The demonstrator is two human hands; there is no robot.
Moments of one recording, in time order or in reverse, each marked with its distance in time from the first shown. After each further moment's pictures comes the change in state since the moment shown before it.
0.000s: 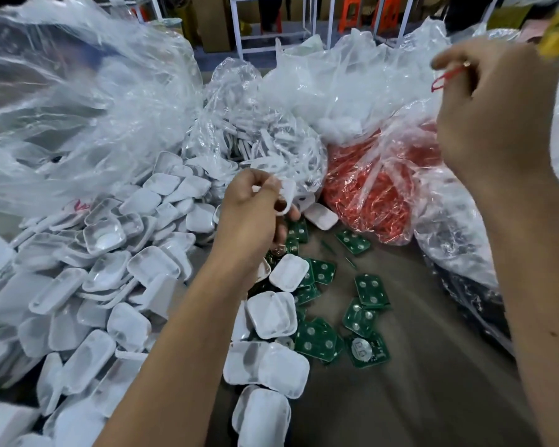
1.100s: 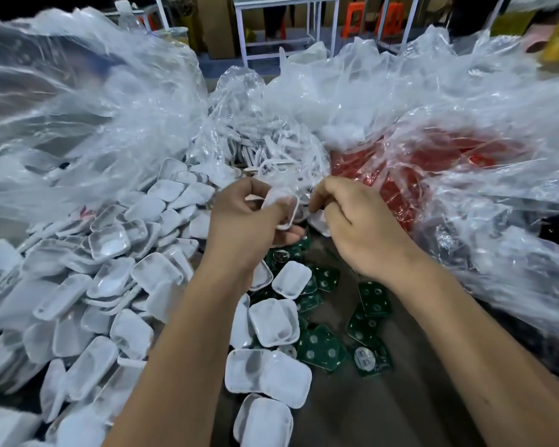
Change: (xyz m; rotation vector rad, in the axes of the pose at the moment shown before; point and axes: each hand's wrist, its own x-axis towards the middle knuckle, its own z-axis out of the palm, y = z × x) left_hand 0.002 0.002 -0.007 0.000 0.050 0.007; right_hand -0.085 -0.027 0.063 0.386 -0.674 -0.057
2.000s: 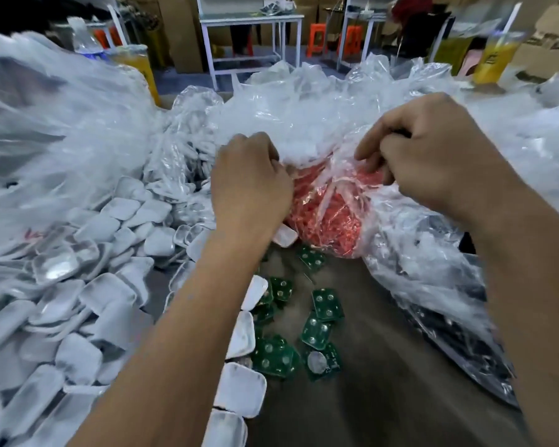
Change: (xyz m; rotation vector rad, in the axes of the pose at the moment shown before) left_hand 0.029 0.040 0.068 0.844 0.221 0.590; right_hand -0.005 -0.027 -0.134 -0.130 0.247 0.190
